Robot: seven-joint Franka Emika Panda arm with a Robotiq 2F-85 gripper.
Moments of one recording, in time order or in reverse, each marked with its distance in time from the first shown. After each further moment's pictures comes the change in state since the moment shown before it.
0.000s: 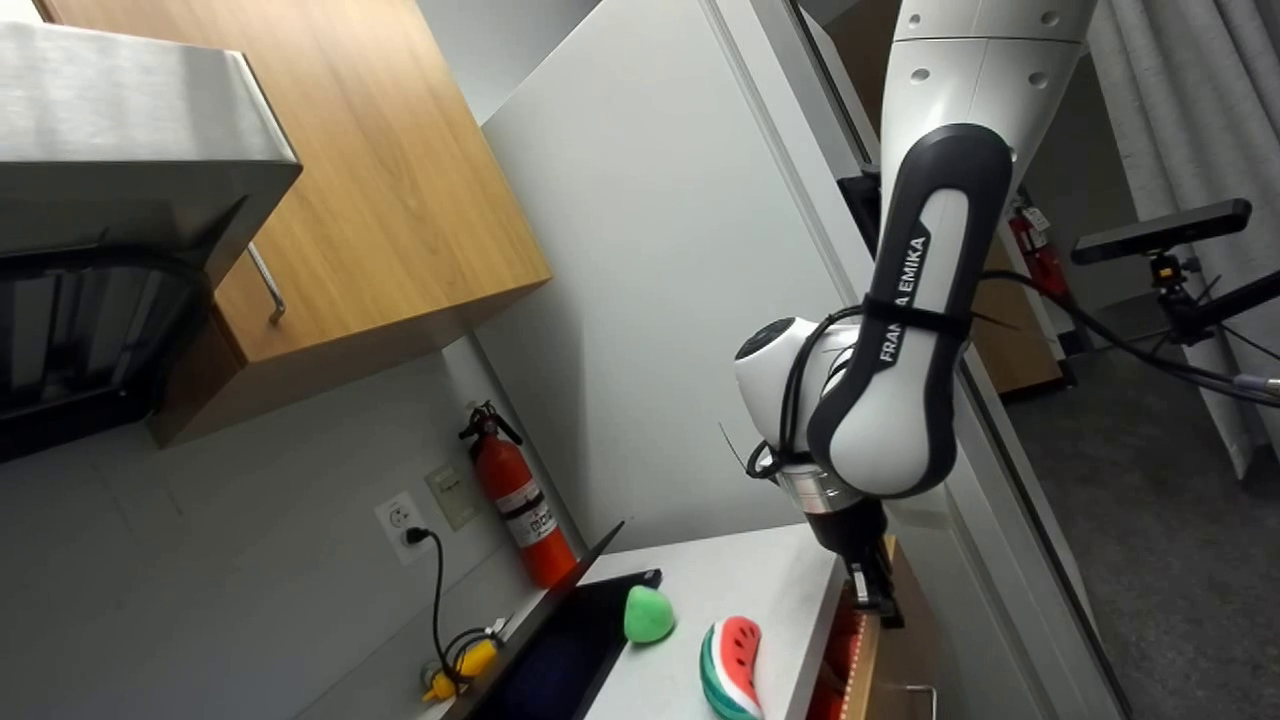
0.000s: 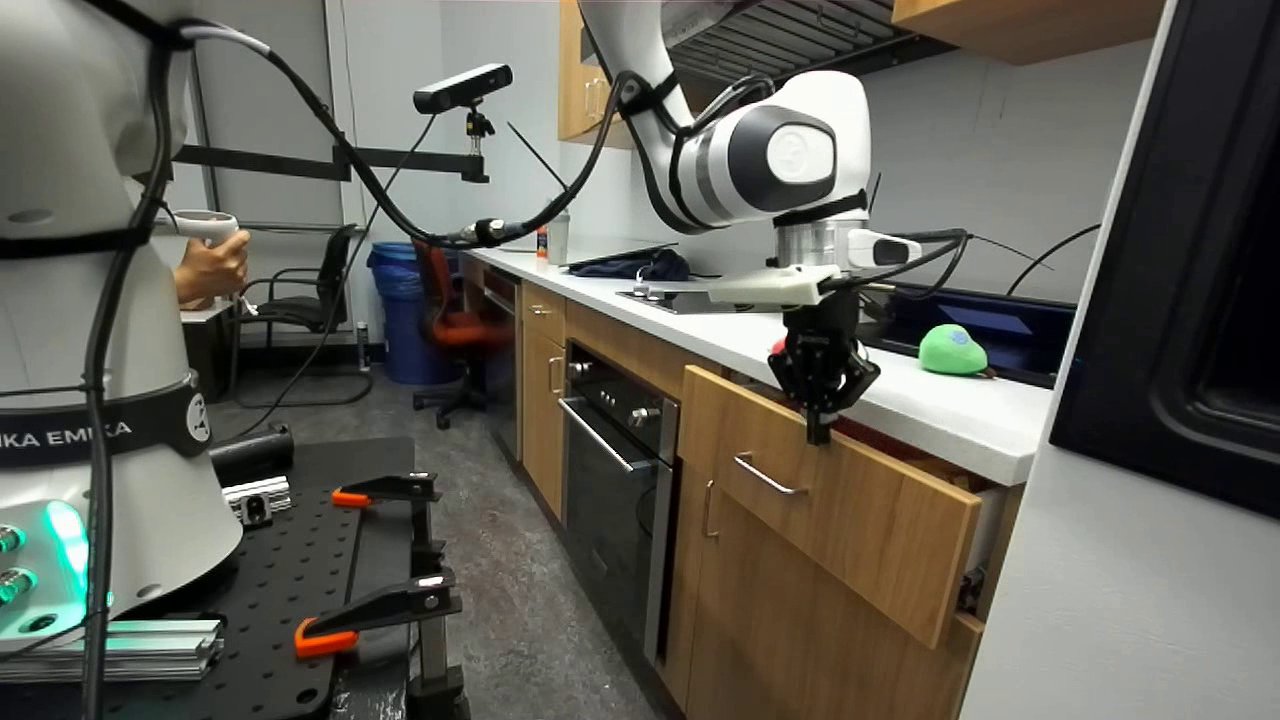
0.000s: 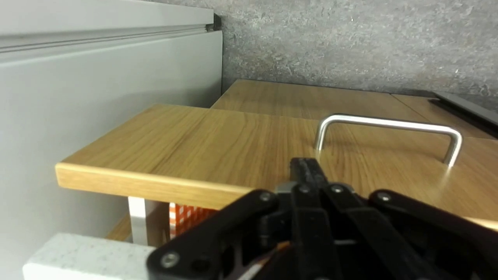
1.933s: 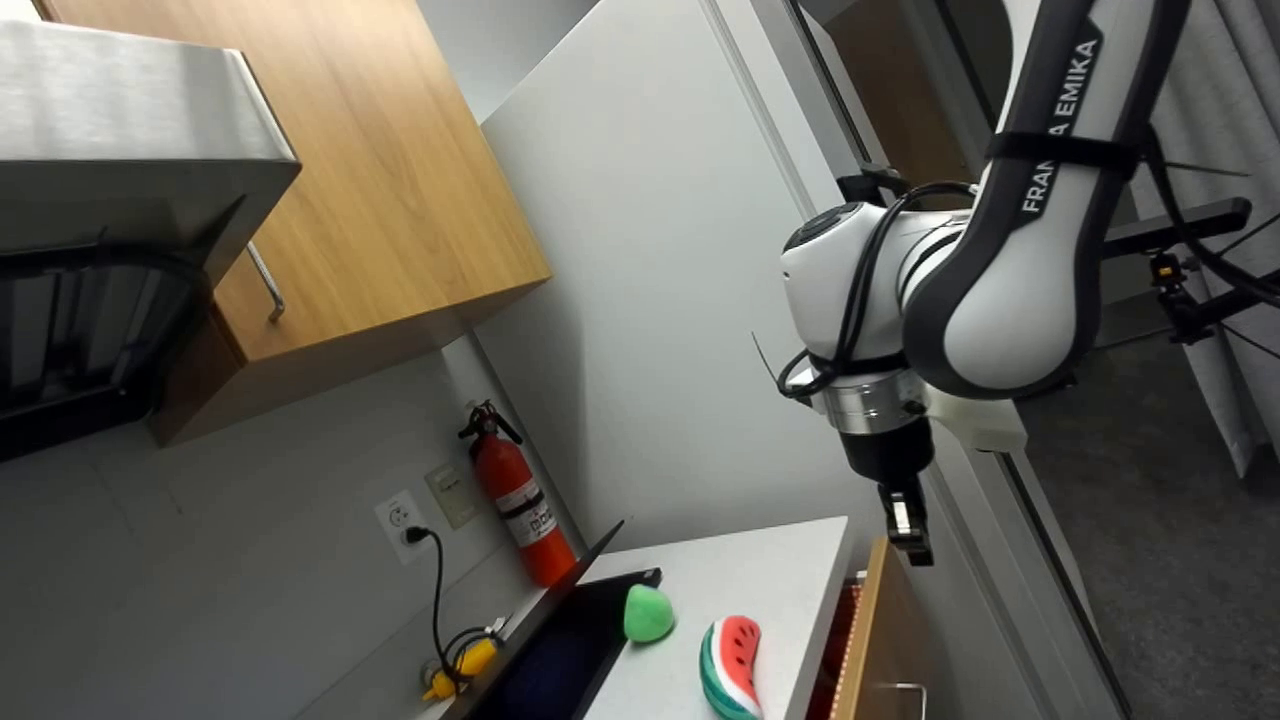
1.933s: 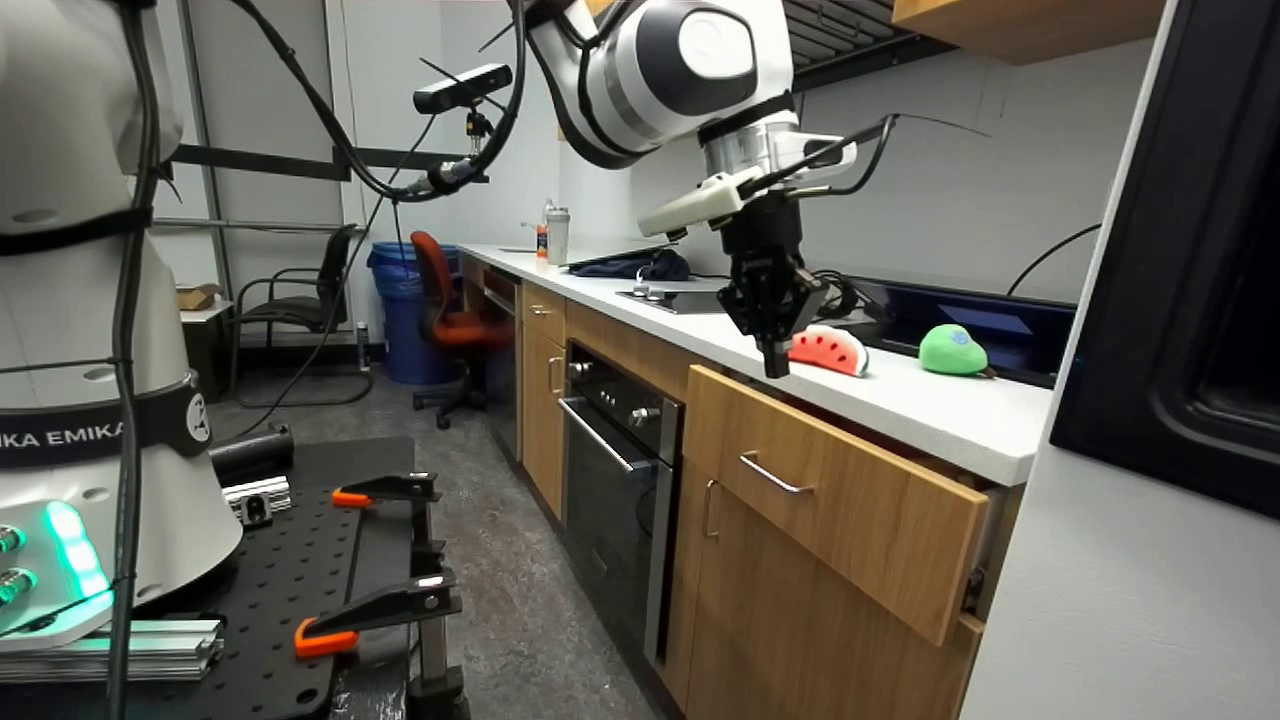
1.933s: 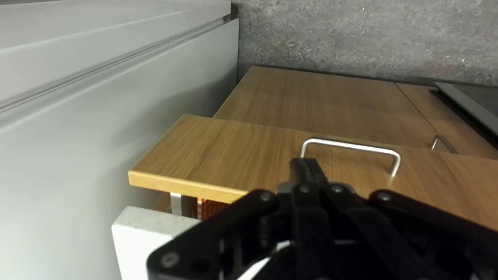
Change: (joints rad) arm 0.026 -0.345 -0.019 -0.313 -0.124 0.069 0.099
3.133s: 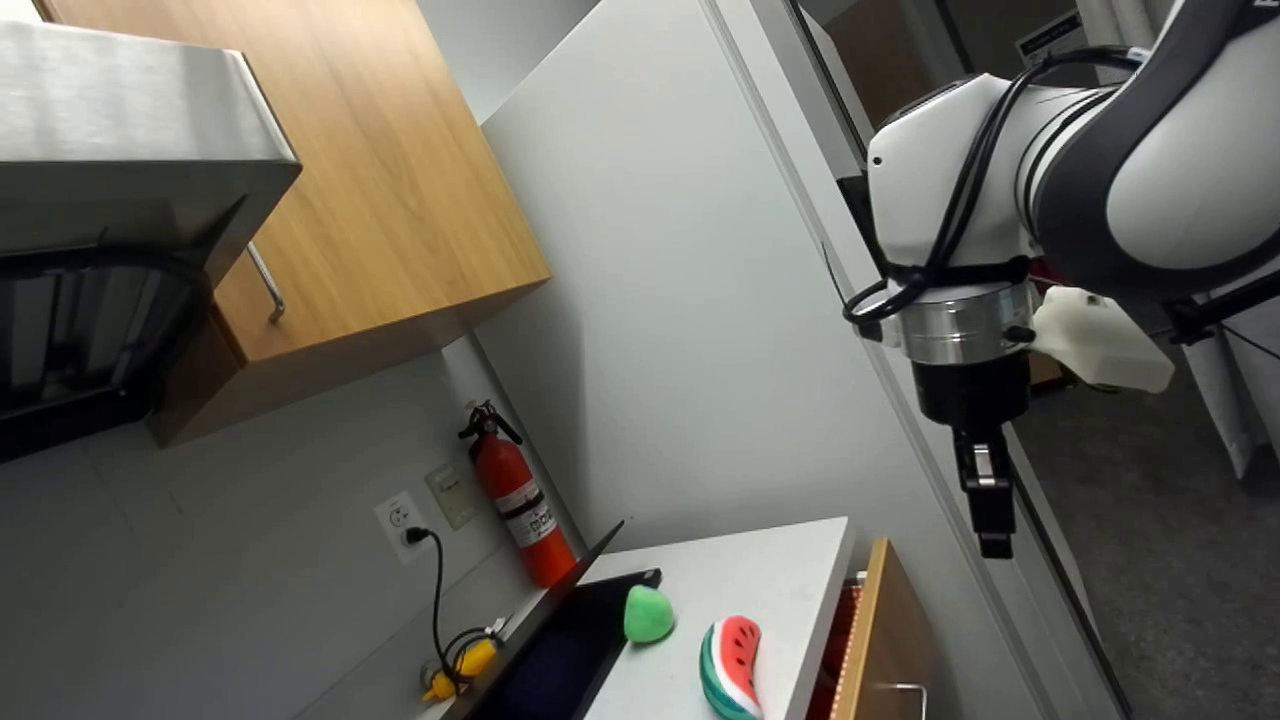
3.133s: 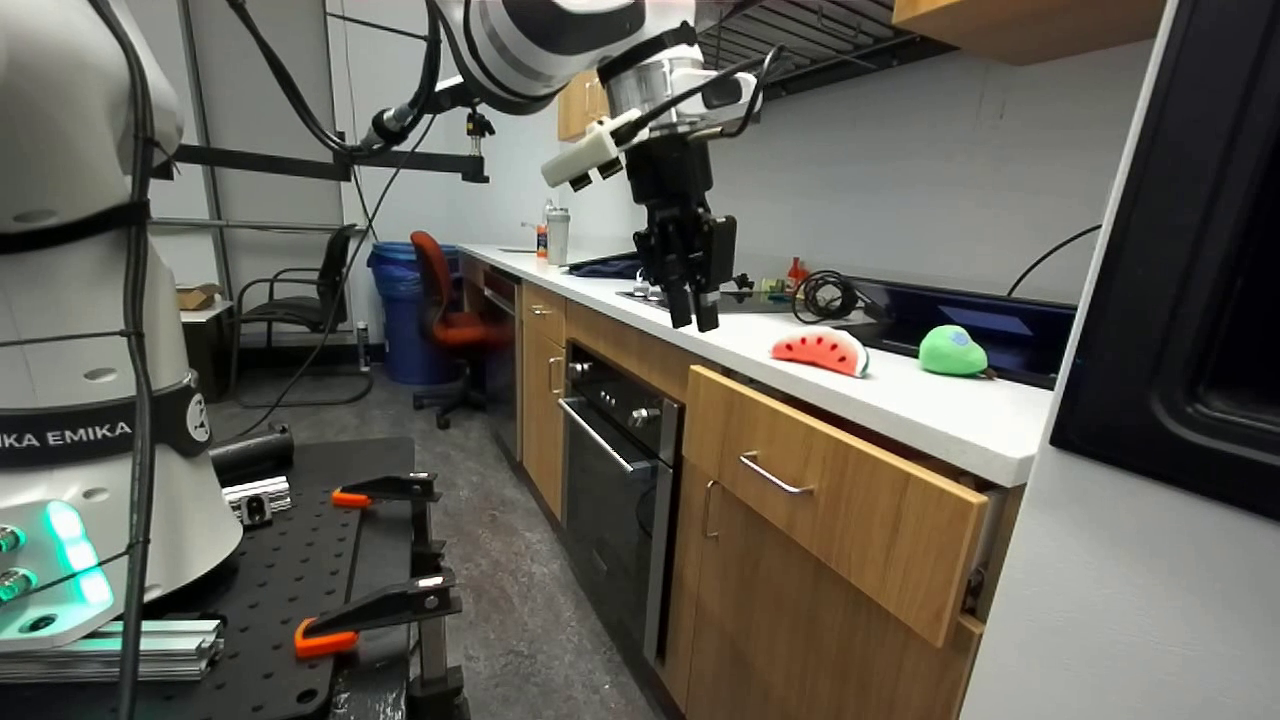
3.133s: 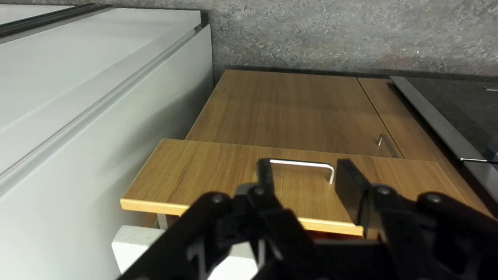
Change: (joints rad) arm 0.000 -0.337 0.048 -0.282 0.114 0.000 -0.004
